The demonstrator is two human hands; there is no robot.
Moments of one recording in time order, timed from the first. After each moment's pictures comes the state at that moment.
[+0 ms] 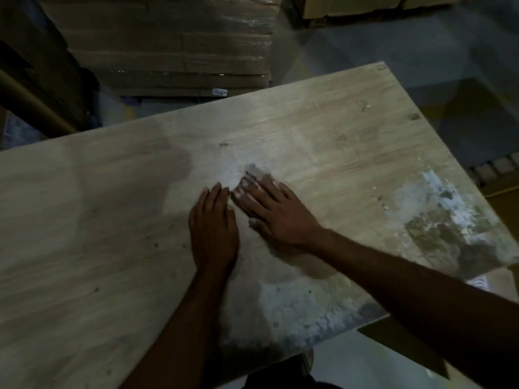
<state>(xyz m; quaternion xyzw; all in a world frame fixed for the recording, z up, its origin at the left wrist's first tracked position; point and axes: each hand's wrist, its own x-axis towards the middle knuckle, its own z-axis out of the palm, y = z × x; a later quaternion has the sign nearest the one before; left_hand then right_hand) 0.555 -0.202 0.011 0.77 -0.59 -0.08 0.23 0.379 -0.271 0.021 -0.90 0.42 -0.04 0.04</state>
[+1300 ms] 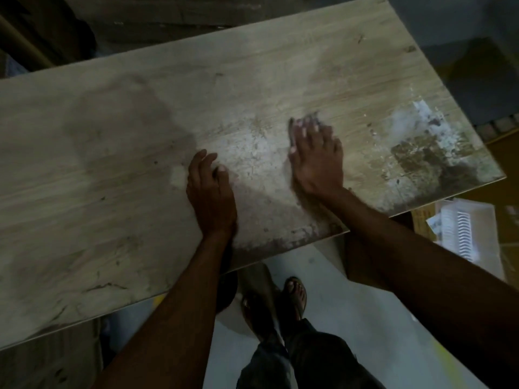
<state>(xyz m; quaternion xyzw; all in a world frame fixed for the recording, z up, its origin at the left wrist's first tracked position) 0.516 -0.100 0.025 0.76 -0.46 -0.13 0.44 0.326 -0.176 0.050 -0.76 0.64 -0.04 0.10</state>
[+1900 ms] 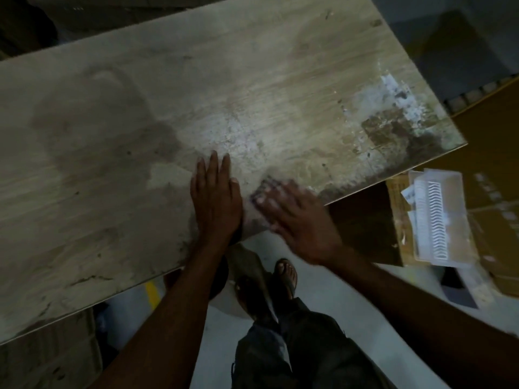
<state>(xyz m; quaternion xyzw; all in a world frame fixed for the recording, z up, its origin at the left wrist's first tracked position) 0.480 -0.061 0.014 0.76 -0.61 -0.13 0.17 0.267 -0.020 0.027 -0.91 0.40 -0.04 0.06</state>
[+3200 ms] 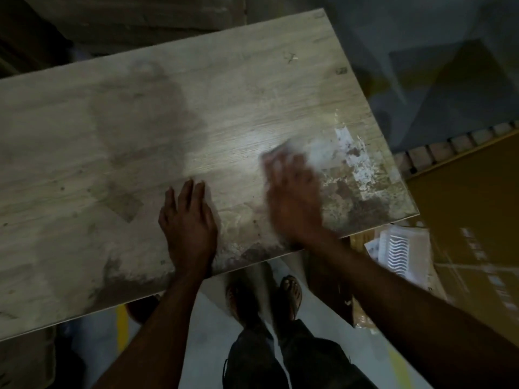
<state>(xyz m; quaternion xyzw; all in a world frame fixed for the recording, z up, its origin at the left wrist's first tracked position) 0.362 -0.118 0.019 0.84 -0.53 -0.04 0.13 0.159 -0.206 0.030 -0.79 0.60 -0.07 0.06</state>
